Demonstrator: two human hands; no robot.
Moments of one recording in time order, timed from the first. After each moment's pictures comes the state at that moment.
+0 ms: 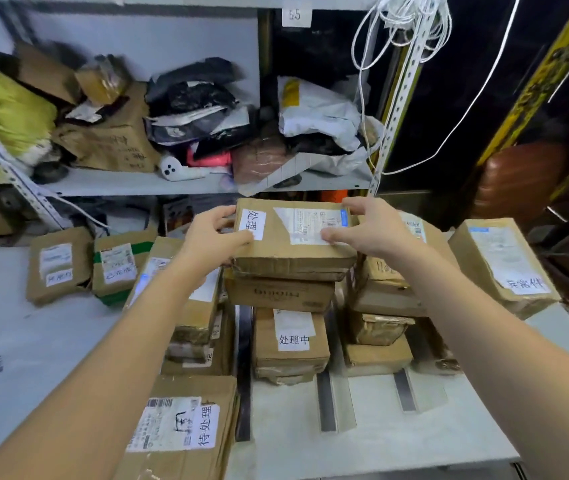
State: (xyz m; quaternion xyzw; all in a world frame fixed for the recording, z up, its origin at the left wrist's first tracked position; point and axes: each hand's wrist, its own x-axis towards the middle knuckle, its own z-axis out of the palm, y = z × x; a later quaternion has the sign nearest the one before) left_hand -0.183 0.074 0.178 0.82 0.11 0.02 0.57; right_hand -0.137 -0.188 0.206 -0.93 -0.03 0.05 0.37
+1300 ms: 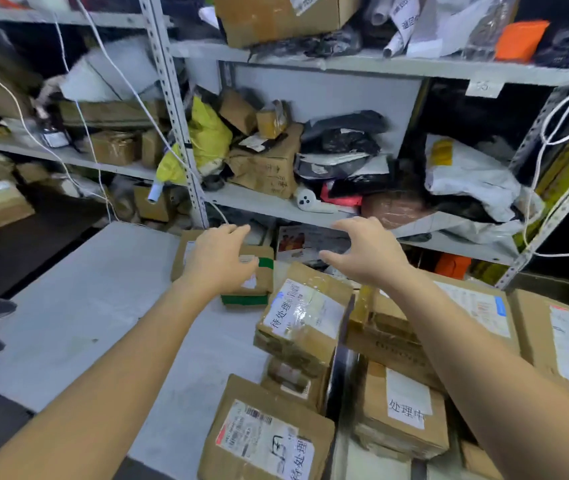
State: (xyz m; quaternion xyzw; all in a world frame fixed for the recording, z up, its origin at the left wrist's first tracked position) left_hand -0.251 0.264 0.197 0.98 0.19 0.07 0.08; right_hand -0.140 0.032 0.233 -0.93 -0.32 0.00 0.15
